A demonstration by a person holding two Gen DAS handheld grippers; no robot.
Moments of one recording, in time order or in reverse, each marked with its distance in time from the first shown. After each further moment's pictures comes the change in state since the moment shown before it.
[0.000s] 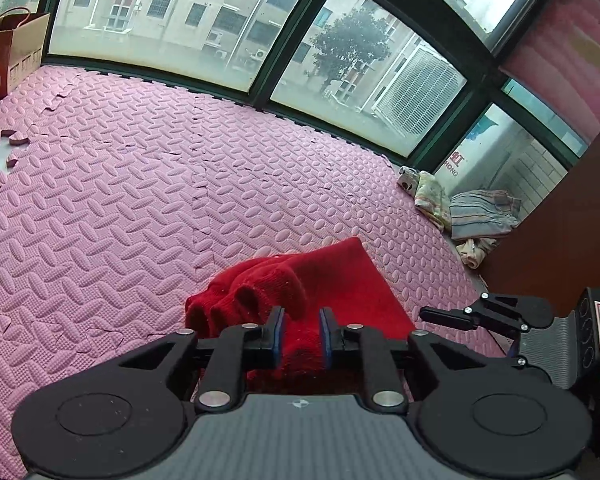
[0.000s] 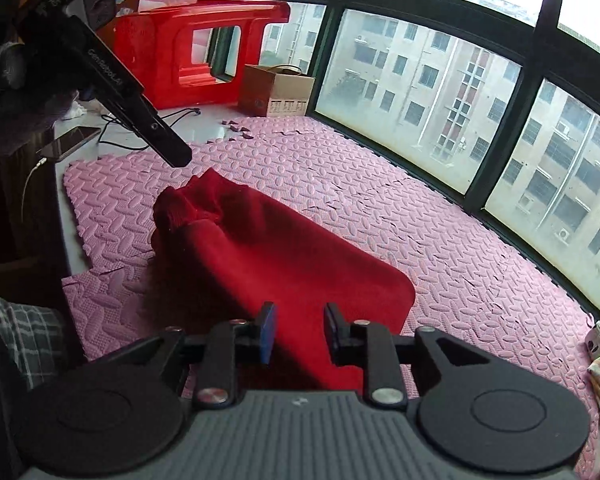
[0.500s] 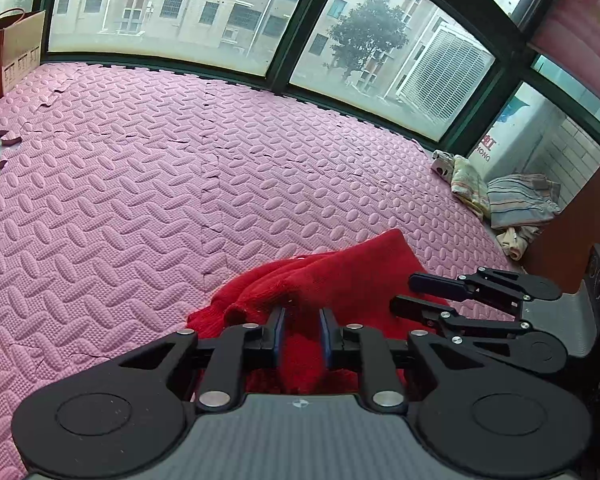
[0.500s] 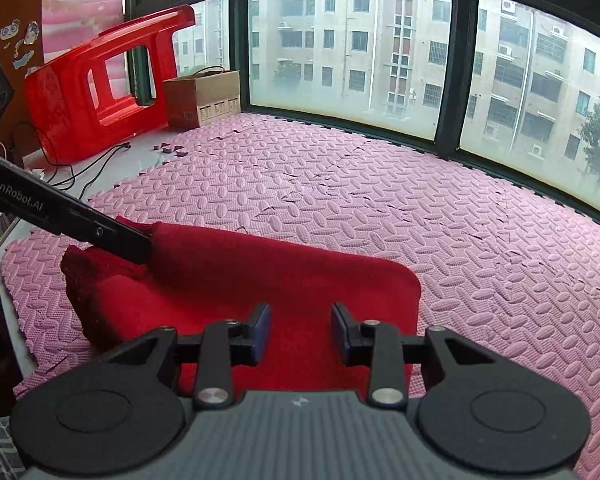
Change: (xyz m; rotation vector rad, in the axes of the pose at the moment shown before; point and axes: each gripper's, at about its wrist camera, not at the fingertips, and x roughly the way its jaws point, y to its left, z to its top) left arm 0.065 0.015 0.000 0.012 0.033 0.097; right arm 0.075 -0.037 0.004 0.325 0.033 -0.017
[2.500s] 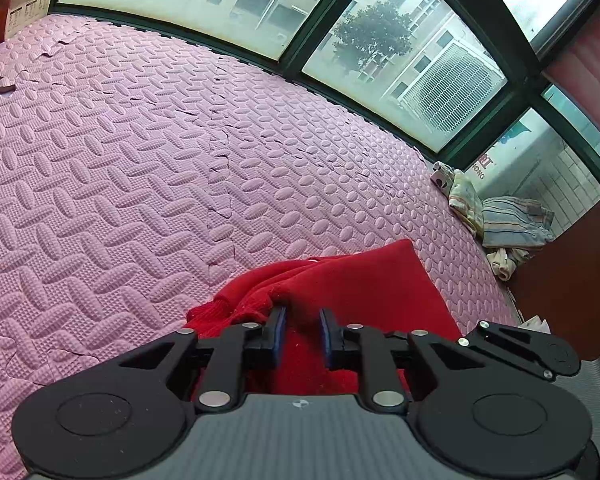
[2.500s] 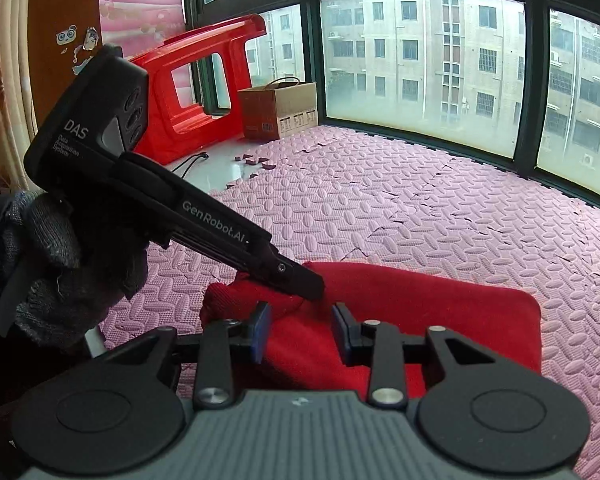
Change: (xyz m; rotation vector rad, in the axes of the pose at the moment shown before) left arm 0.021 0.032 0.001 -0.107 0.021 -0.079; right arm -0.011 0.076 0.009 -0.054 -0.043 0.173
